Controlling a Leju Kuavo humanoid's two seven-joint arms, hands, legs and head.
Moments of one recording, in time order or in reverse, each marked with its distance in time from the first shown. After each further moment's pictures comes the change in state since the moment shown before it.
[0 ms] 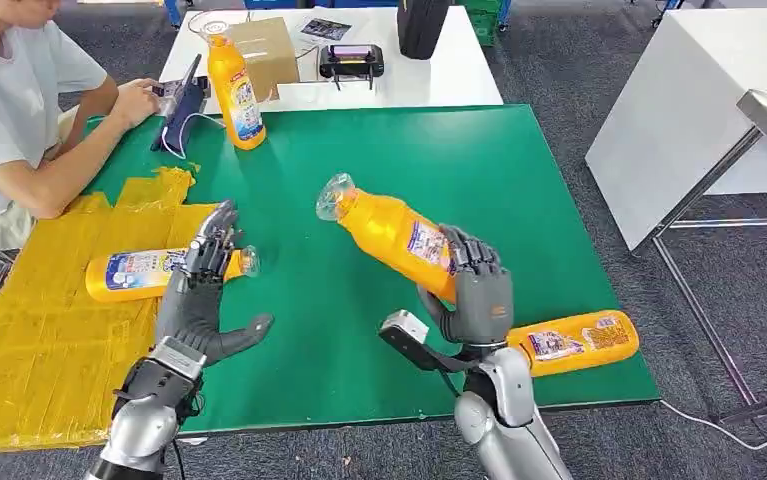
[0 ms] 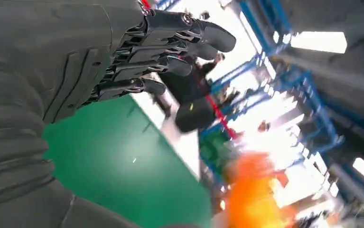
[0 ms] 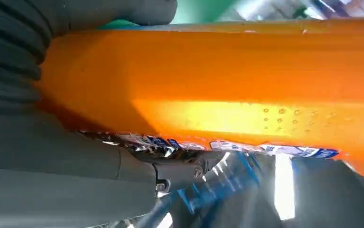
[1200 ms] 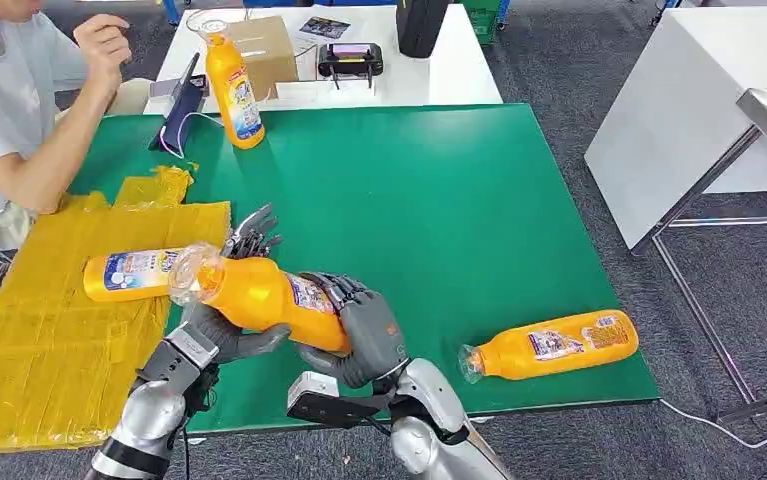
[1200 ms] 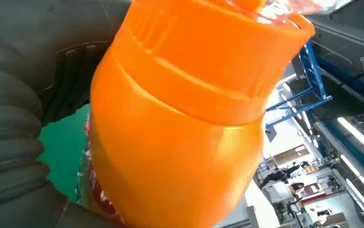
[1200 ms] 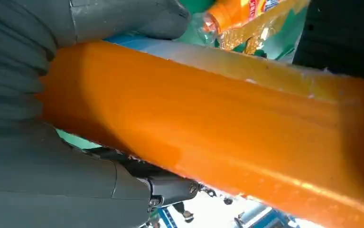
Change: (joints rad) left arm -0.078 0.039 -0.085 0.078 0.124 -0.127 0.007; right arm -0.070 0.038 0.384 0.096 -0.222 0.359 -0.049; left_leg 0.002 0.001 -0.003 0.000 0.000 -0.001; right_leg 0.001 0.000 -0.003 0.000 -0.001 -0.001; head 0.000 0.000
